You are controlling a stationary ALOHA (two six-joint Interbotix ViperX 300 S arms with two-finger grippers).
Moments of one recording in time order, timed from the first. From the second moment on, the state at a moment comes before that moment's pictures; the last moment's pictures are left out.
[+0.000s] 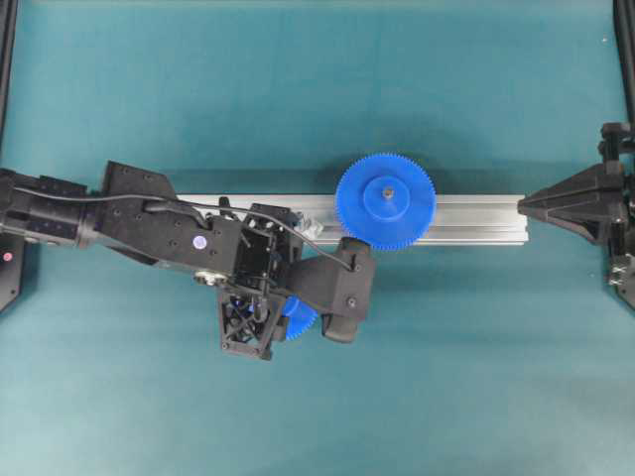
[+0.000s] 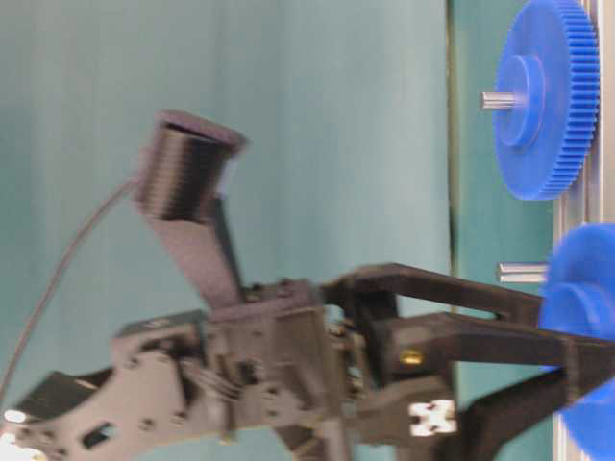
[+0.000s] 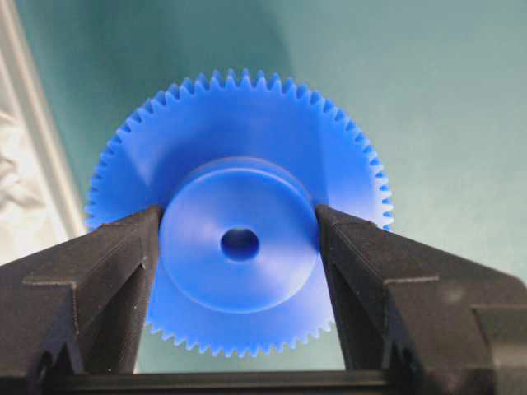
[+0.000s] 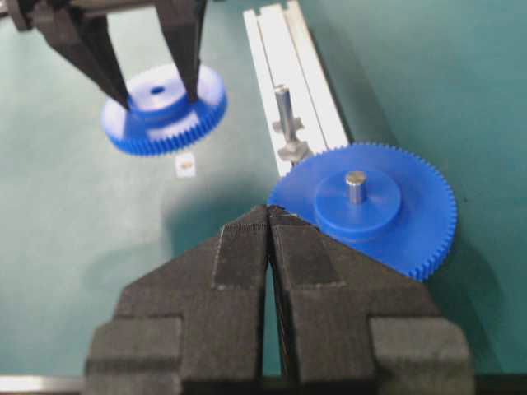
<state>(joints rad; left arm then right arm) -0.12 0.17 0.20 0.02 0.92 0.08 -0.07 -1.06 1.32 0.04 -0.02 0.17</state>
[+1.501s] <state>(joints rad) 0.00 0.11 0.03 0.02 1.08 0.19 -0.07 -1.06 1.33 0.04 -0.02 0.17</state>
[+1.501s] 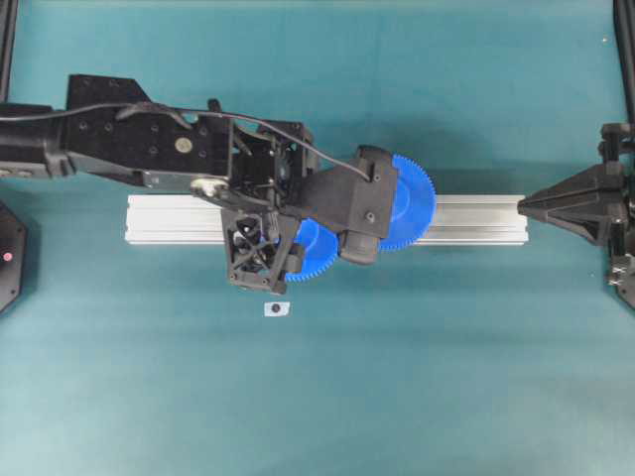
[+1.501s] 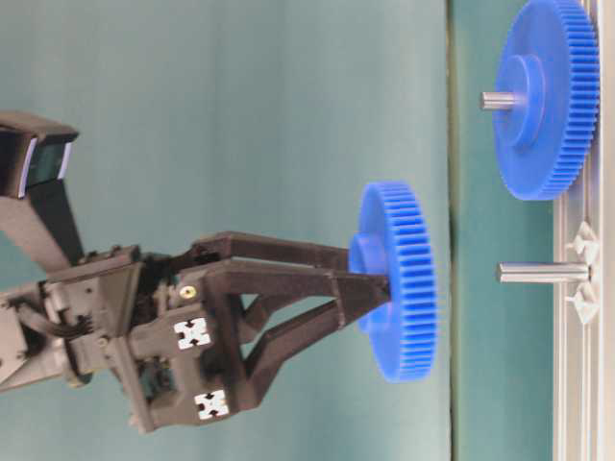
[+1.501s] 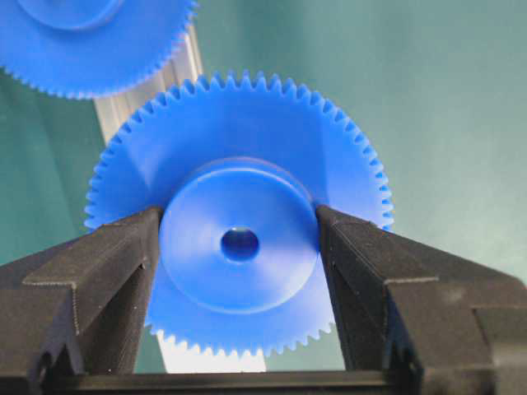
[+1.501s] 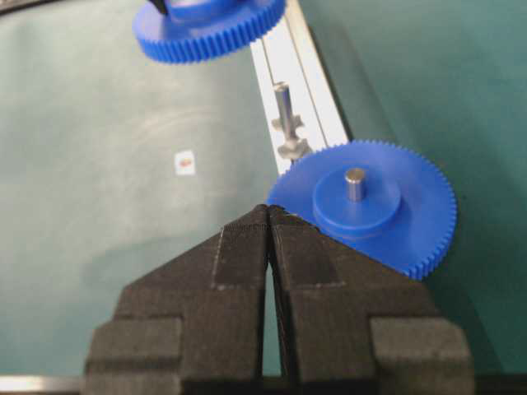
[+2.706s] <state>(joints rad) 0.07 0.18 0.03 0.02 1.04 0.26 -0.07 -1.06 1.33 0.04 -0.02 0.17</state>
